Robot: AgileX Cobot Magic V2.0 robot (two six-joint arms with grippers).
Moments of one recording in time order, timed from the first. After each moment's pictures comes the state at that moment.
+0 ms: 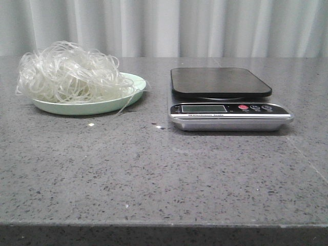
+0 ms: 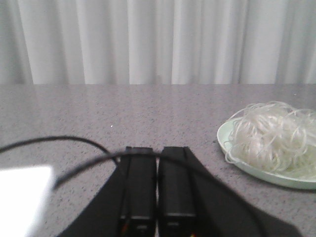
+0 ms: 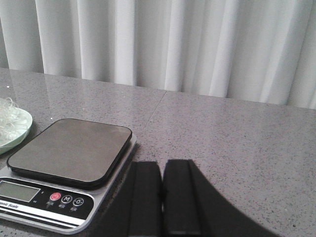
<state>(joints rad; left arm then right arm) -0.02 0.08 -0.15 0.10 0.17 -0.10 0.17 0.27 -0.24 0.20 0.05 -0.19</state>
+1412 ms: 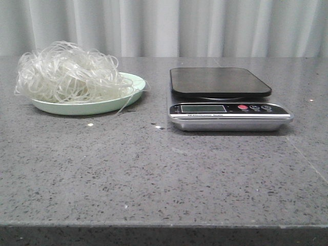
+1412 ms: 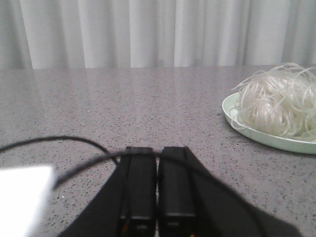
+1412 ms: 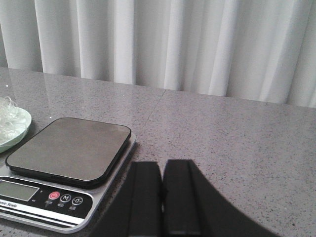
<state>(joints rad) -0.01 0.00 0.00 0.05 0.10 -0.03 0.17 0.27 -0.23 0.20 0.05 -0.19</state>
